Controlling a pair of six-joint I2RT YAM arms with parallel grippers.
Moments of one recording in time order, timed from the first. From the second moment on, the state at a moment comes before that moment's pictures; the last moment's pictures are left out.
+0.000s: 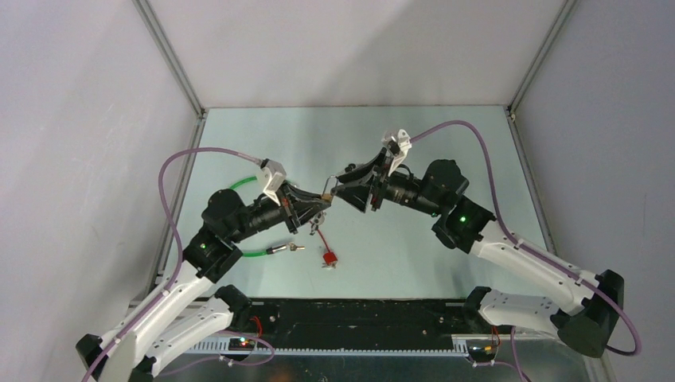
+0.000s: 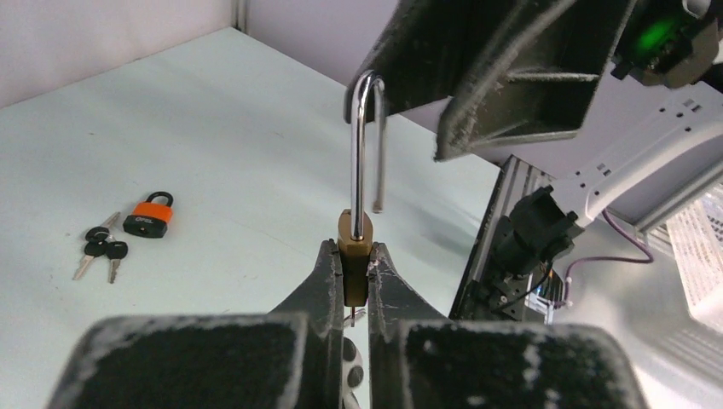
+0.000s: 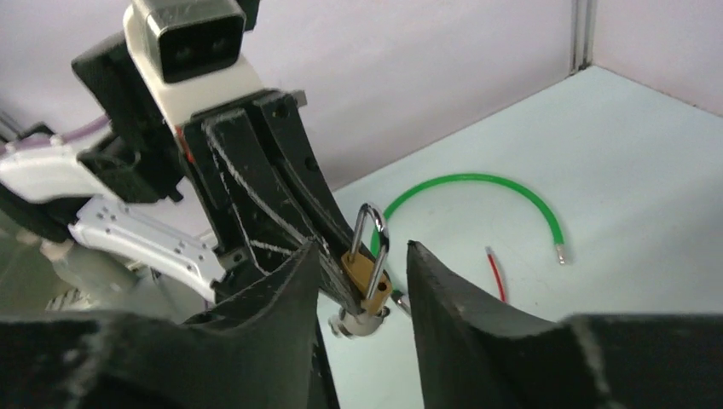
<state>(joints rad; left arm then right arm) -0.64 0.70 0.72 0.03 0.44 -0.29 0.87 1.11 1.01 0.26 -0.33 0.38</state>
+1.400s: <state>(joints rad) -0.72 0.80 0.77 -0.13 0.80 -0.13 0.78 1.04 1.12 -0.34 -0.75 0.00</state>
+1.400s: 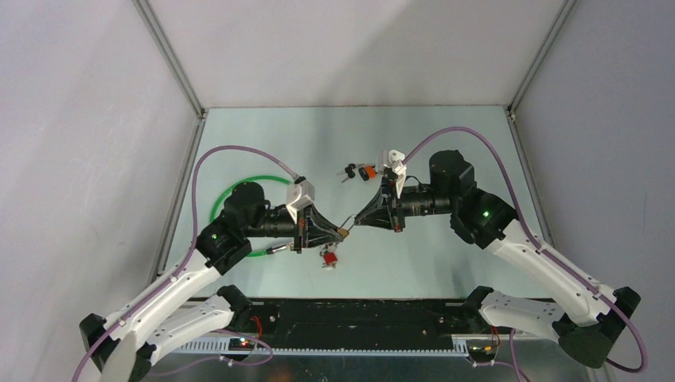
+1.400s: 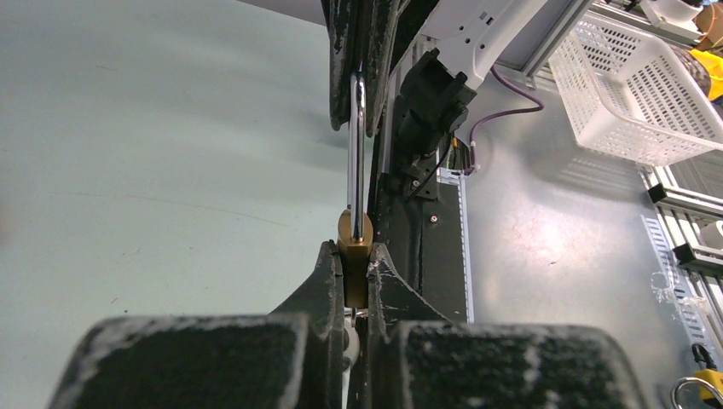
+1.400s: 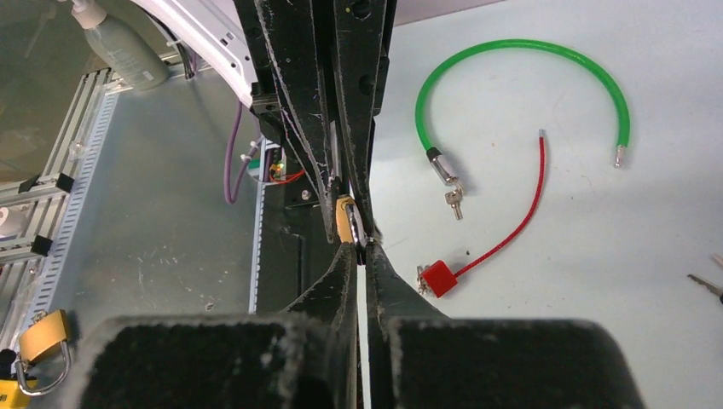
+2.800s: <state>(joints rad) -0.73 0.66 0.68 -0.15 0.46 -0.16 0.81 1.16 1.05 -0.03 -0.69 0.15</state>
